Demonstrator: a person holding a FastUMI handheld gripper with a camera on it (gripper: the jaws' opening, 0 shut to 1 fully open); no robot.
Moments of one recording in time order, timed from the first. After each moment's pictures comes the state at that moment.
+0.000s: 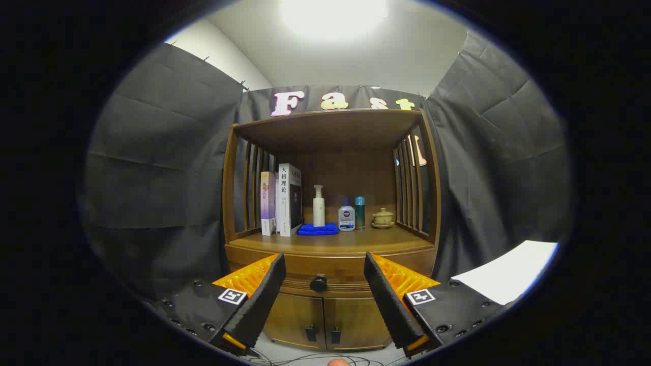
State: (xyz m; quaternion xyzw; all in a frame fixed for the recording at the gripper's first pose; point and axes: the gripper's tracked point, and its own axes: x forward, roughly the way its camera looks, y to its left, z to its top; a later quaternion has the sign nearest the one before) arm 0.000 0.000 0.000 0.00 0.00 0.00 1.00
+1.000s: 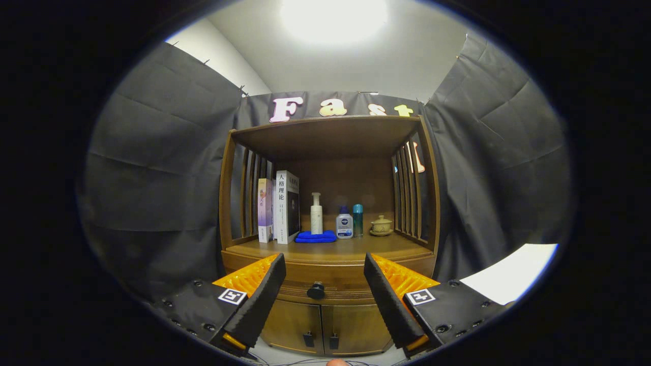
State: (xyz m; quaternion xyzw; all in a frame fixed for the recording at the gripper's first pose) arm 0.009 -0.002 0.008 0.00 -0.02 0.00 1.00
